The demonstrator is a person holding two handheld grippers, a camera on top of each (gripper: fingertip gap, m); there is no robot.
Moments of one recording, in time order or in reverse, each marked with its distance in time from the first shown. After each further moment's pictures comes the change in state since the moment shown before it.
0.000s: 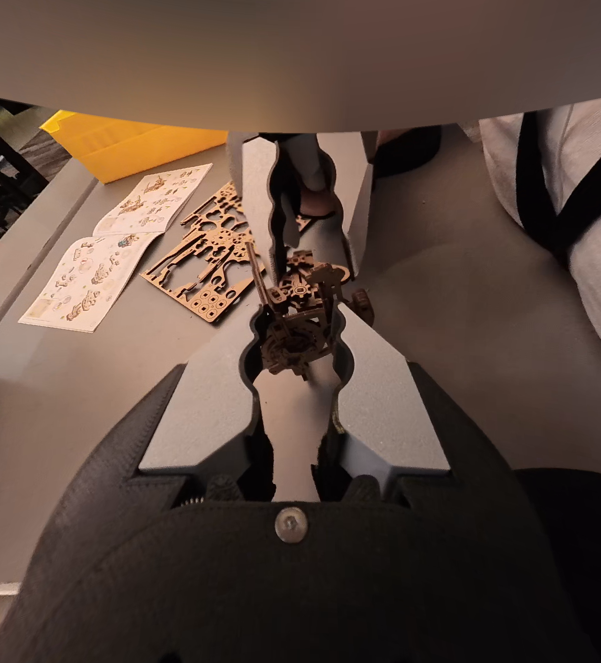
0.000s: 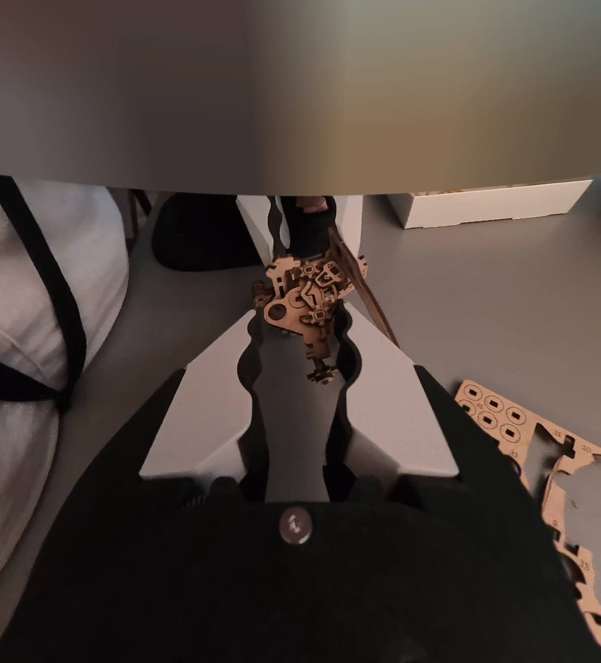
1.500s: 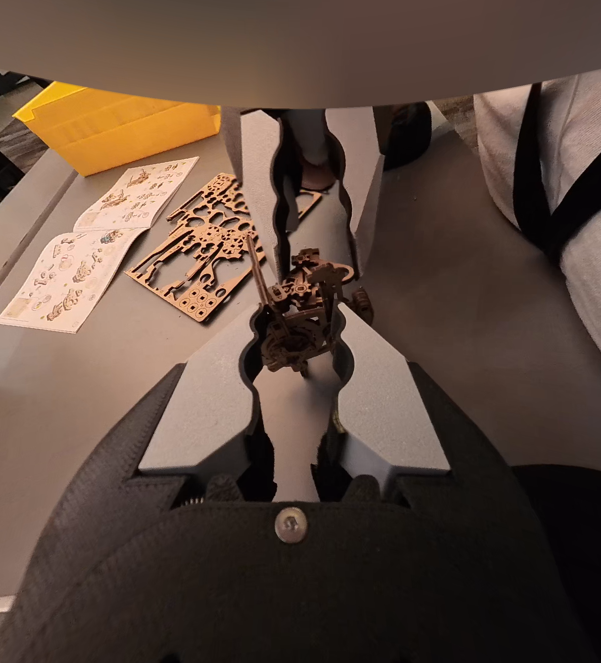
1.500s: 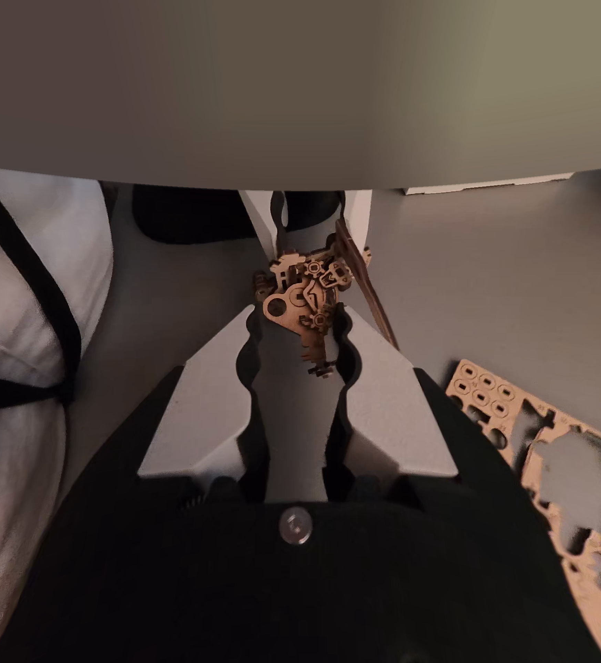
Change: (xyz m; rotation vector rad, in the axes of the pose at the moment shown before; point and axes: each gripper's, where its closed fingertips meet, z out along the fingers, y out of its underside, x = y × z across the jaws) left arm 0.003 0.002 0.003 -0.015 0.037 -0.013; right arm -0.005 0.007 -0.001 -0.167 0.061 -0.022
